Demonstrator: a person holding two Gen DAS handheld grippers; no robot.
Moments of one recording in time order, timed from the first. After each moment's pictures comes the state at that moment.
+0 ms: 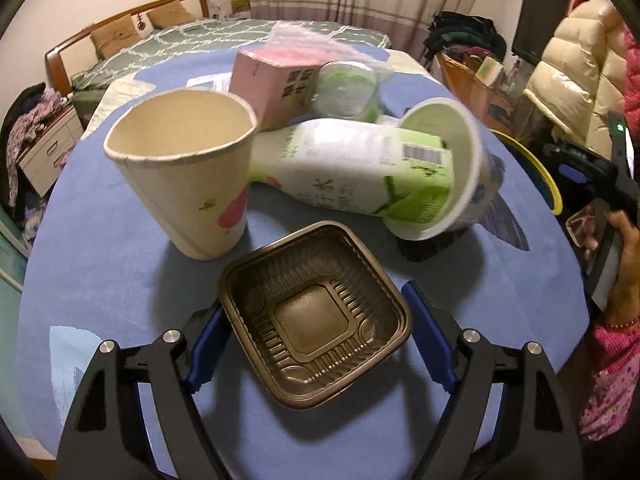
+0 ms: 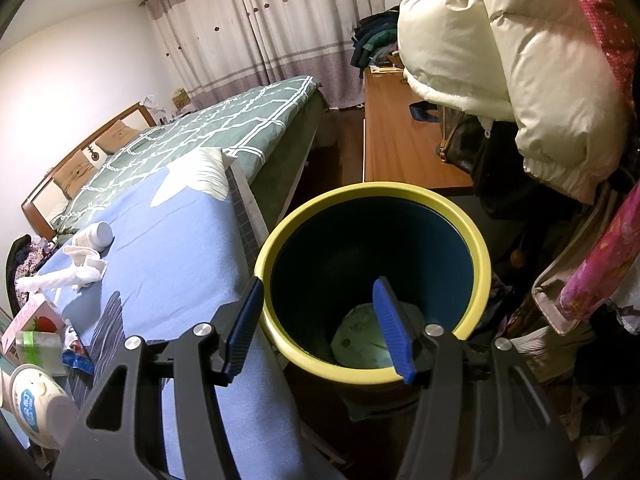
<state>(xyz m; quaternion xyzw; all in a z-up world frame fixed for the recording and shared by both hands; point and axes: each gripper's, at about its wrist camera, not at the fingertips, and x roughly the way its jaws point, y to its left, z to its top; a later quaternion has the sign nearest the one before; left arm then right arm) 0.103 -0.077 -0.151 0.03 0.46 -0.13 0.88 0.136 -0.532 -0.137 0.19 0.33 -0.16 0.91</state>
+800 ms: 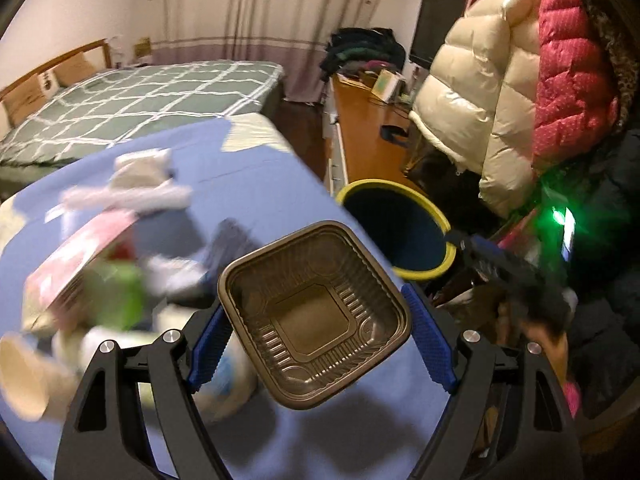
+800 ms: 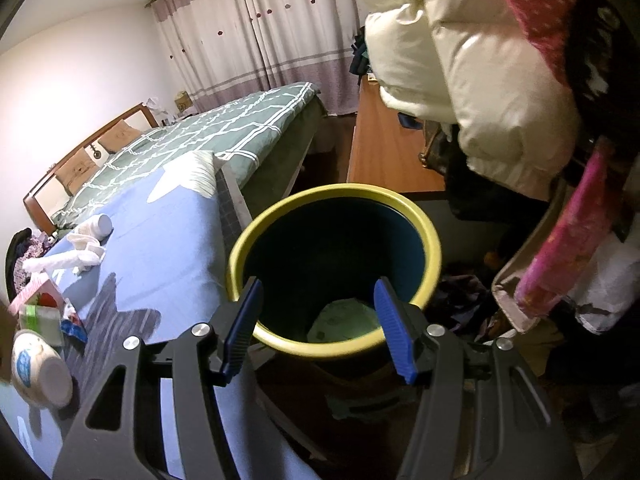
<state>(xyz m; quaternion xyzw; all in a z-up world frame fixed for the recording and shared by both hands) 0.150 -0.251 -0.063 0.04 0.40 -0.30 0.87 0.087 -0.557 -0.135 0.17 0.33 -0.16 0.91</state>
